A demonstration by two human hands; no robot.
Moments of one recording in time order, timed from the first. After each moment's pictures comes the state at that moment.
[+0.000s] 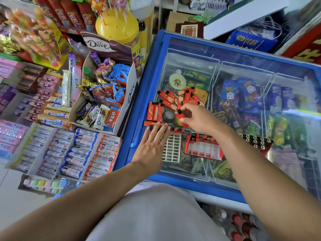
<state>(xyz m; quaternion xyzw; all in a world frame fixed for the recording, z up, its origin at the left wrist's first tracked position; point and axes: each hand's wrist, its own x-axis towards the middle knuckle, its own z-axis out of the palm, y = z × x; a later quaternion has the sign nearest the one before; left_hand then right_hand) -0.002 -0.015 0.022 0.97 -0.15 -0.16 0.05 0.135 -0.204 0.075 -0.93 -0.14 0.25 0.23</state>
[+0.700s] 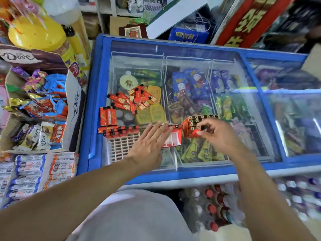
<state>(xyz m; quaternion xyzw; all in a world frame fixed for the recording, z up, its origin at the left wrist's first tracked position) 0.014 -0.111 0.046 0.92 -0.36 -0.12 0.09 0.009 -0.374 0.119 -0.95 0.08 0.13 0.27</state>
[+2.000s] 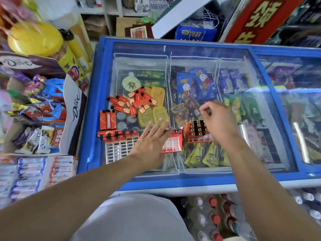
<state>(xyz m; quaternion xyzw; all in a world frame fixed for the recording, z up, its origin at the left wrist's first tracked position) 0.039 -0.140 0.043 0.93 -0.34 -0.14 0.03 0.074 -0.391 0.093 -0.98 0.08 -0.04 0.16</state>
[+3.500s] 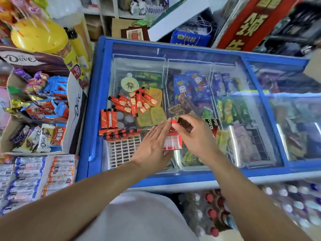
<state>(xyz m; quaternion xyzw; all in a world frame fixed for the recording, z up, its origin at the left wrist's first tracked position) 0.013 -0.122 0.069 0.89 -0.28 -0.11 0.33 0.024 -0.301 0.113 -0.93 -0.02 -0.03 0.36</state>
